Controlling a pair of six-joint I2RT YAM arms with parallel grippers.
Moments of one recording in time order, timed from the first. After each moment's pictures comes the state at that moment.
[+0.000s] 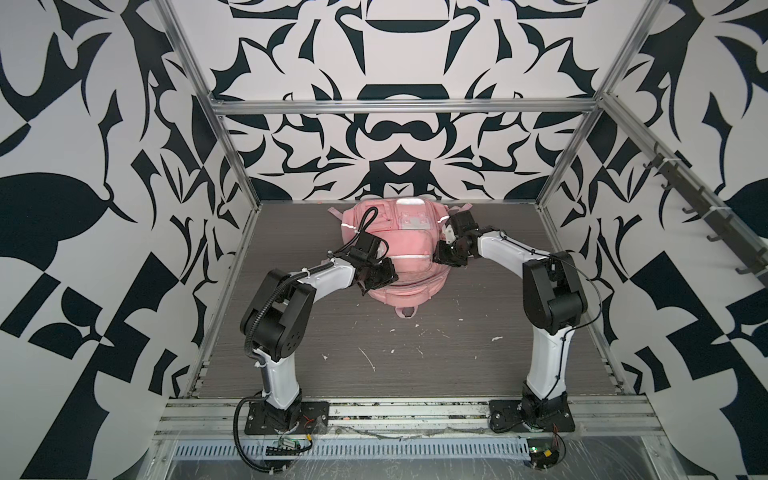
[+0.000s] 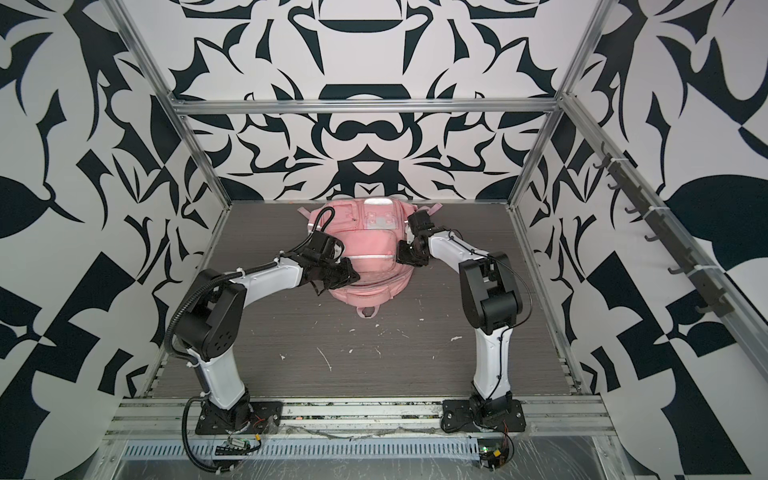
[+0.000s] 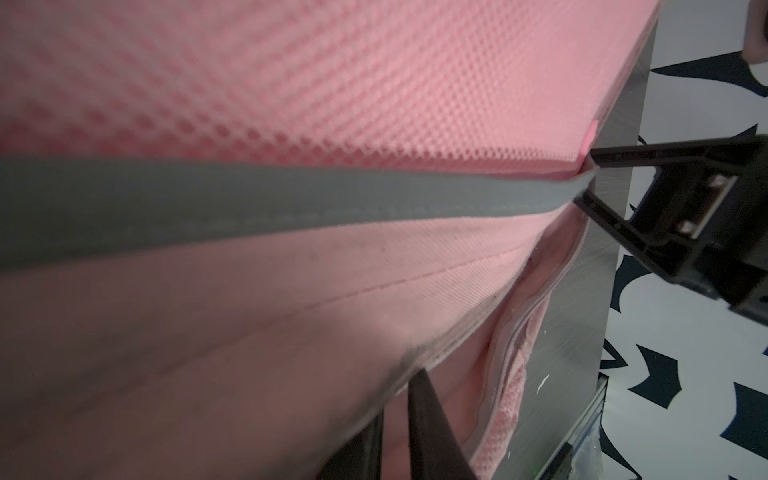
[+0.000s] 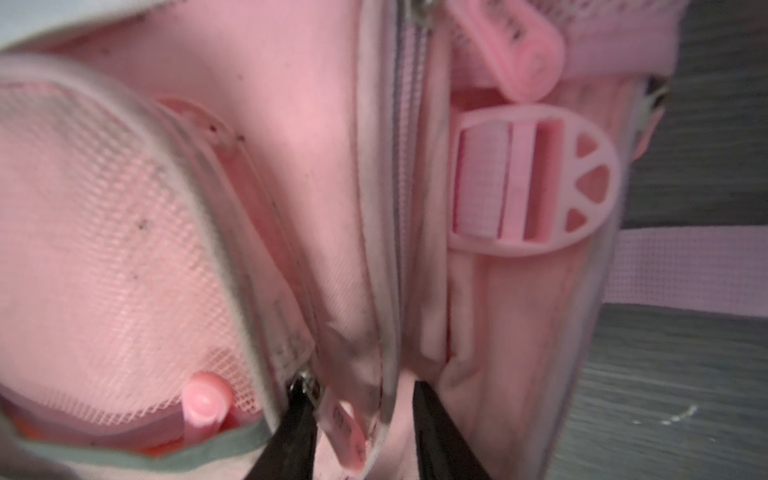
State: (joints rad) left arm -0.54 1.85 1.17 -0.26 0.40 -0.74; right arm 0.32 2.01 1.47 -0.55 -0.25 0.42
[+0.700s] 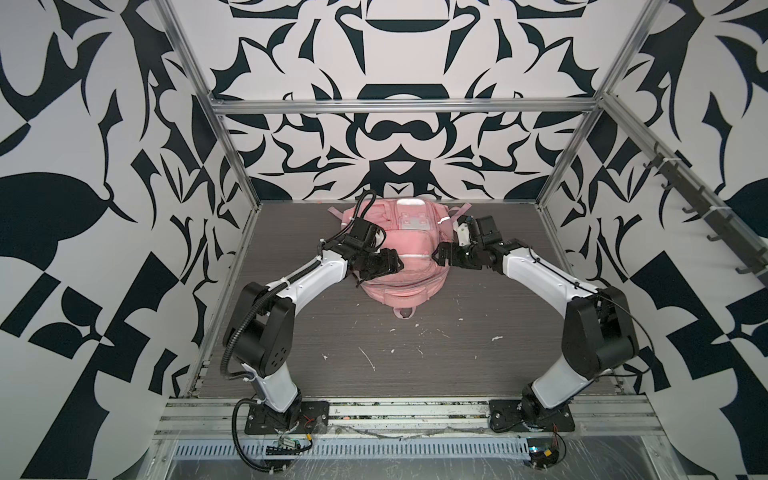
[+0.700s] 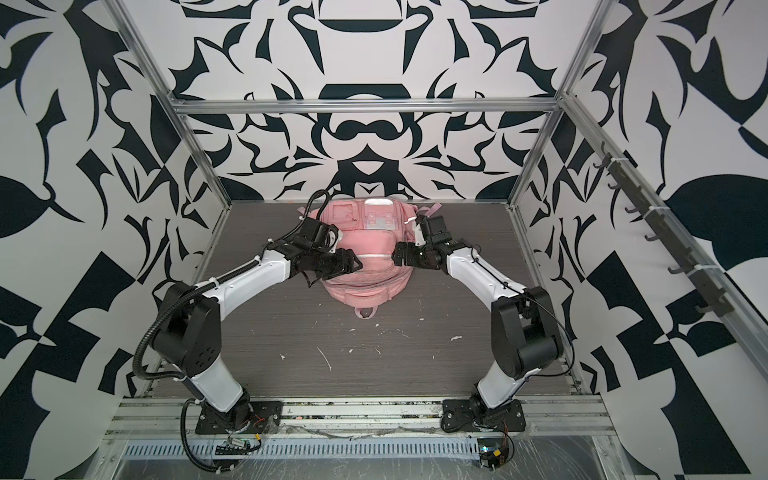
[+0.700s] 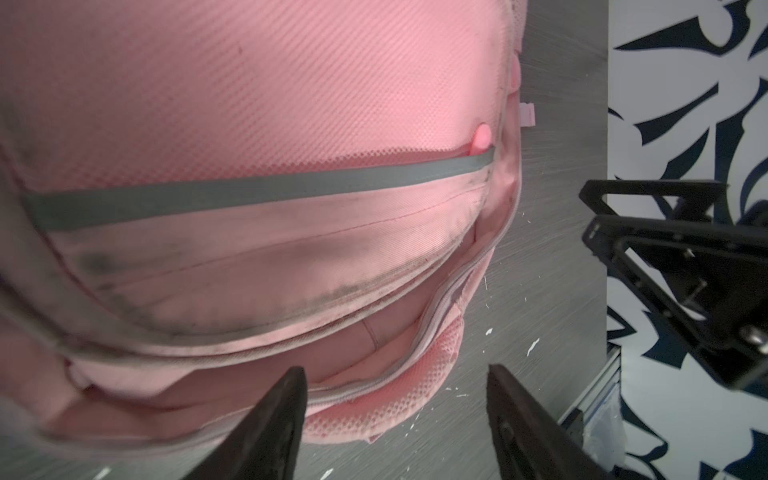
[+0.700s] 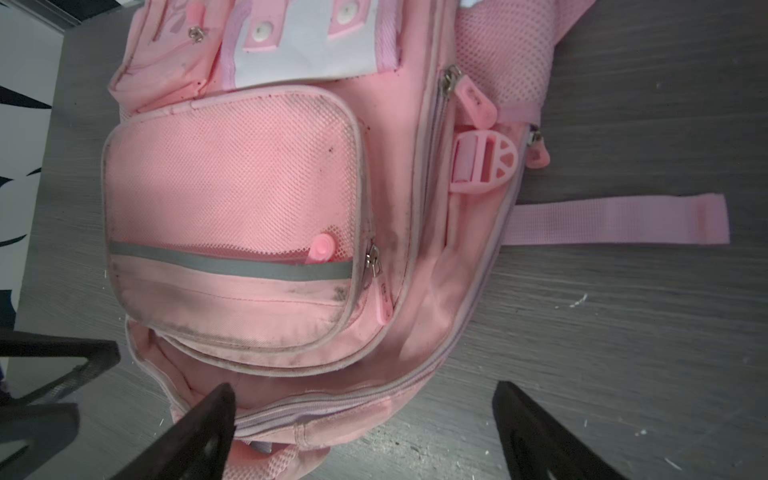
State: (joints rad) left arm -0.53 1.69 1.27 -0.48 0.37 -0.59; right arm 0.33 1.62 1.18 -0.45 -0.23 0.37
